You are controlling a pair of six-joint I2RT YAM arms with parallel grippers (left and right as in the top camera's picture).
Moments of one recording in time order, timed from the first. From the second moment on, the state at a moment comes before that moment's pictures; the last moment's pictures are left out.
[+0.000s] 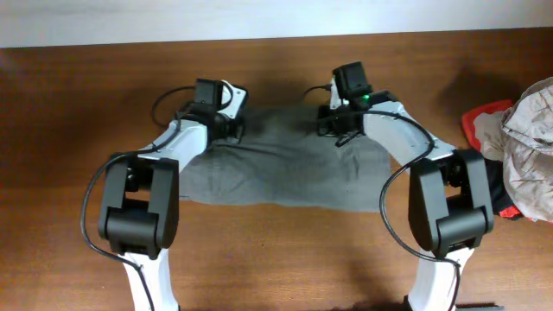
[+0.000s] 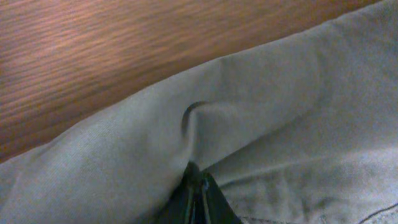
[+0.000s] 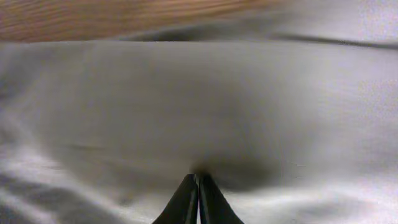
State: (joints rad) left arm -0.20 2.14 1.39 -0.24 0.18 0.15; right arm 0.22 2.06 1.48 -0.58 -0.16 0.32
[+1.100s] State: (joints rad) left arm -0.11 1.79 1.09 -0.69 0.34 -0.29; right arm 0.42 2.04 1.49 -0.71 -0.36 0.29
